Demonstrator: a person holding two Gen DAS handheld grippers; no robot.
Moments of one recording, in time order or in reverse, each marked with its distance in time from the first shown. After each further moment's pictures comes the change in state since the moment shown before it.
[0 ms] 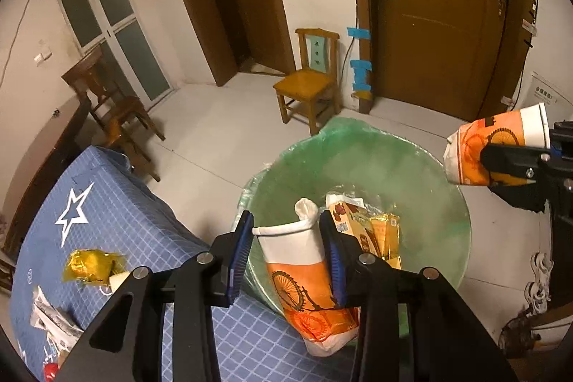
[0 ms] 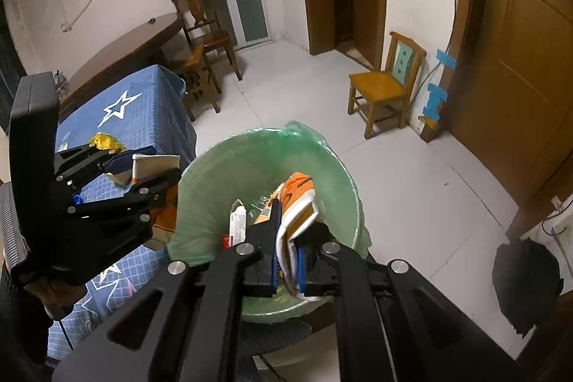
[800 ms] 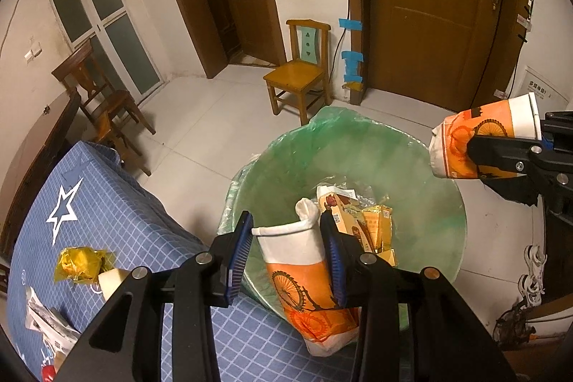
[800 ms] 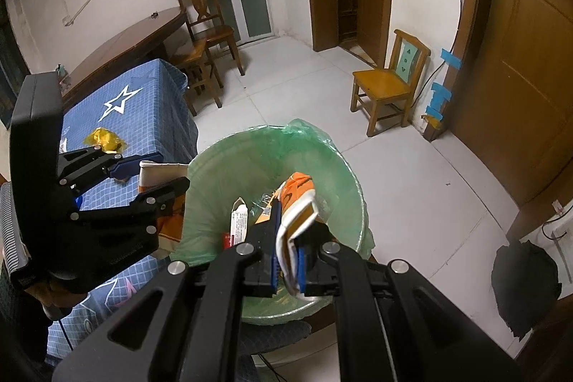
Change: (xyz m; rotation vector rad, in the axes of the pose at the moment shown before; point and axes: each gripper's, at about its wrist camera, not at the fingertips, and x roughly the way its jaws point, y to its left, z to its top) left arm 0.005 0.004 -0.007 0.005 0.030 -0.035; right arm 0.002 0.002 0.006 -0.018 0.016 0.013
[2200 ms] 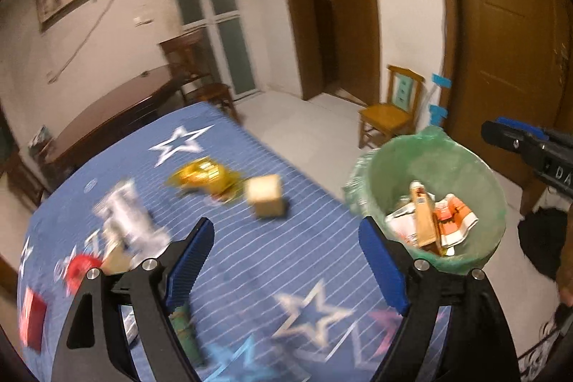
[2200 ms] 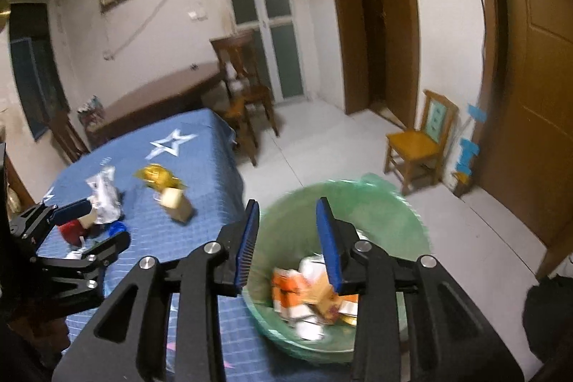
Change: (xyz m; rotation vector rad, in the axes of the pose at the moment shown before) left arm -0.132 0.068 -0.121 -0.320 -0.160 0.309; right arm -0.024 0.067 -0.022 -0.056 -0.314 0.122
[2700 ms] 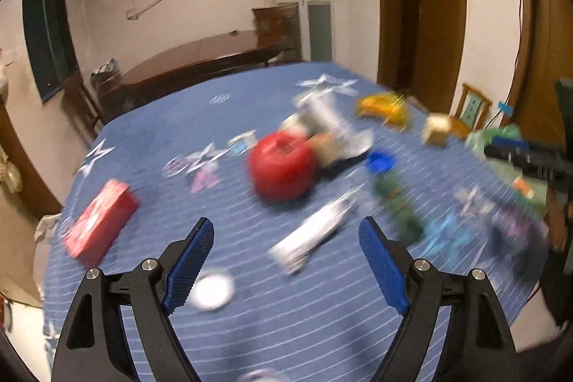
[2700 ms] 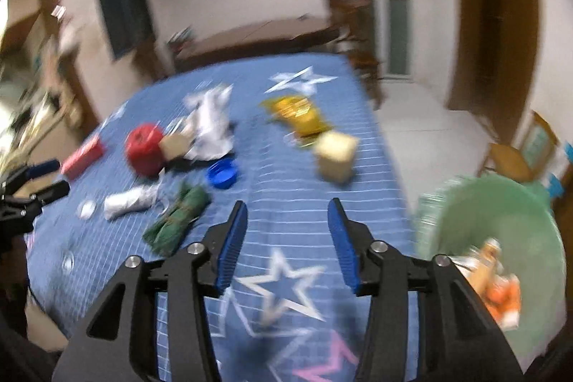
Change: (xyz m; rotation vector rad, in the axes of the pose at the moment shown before) left arm -0.092 0.226 -0.147 -0.210 0.068 0.171; right arm 0.077 0.155 -0.035 -0.306 0.214 0.348
